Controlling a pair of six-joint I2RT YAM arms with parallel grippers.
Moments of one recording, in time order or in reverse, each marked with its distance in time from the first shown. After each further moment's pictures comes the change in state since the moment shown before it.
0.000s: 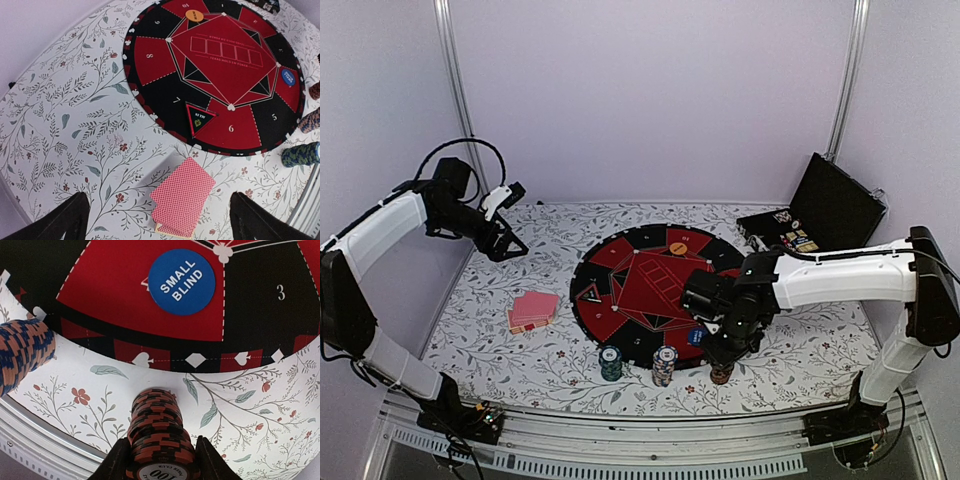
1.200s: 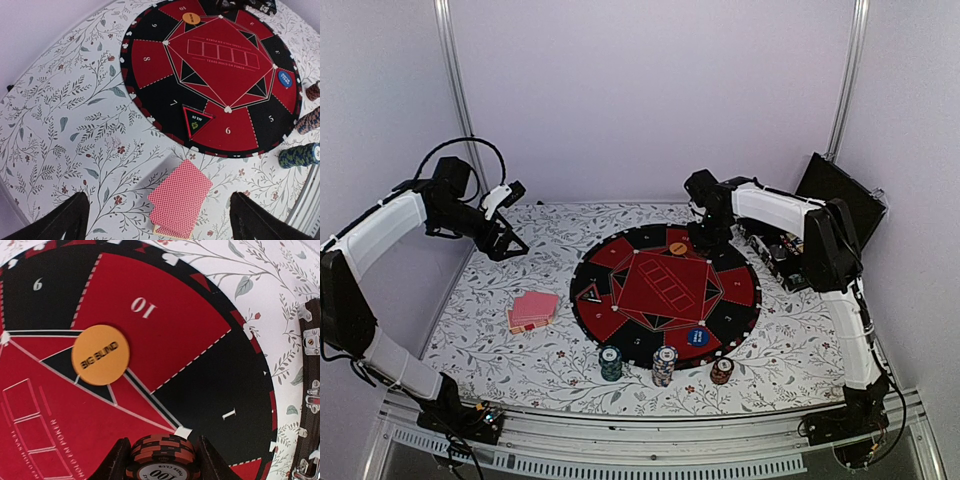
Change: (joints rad) left arm 0.000 0.000 0.006 -0.003 0.016 -0.001; right arm -0.538 0.684 0.916 0.125 0.080 -0.263
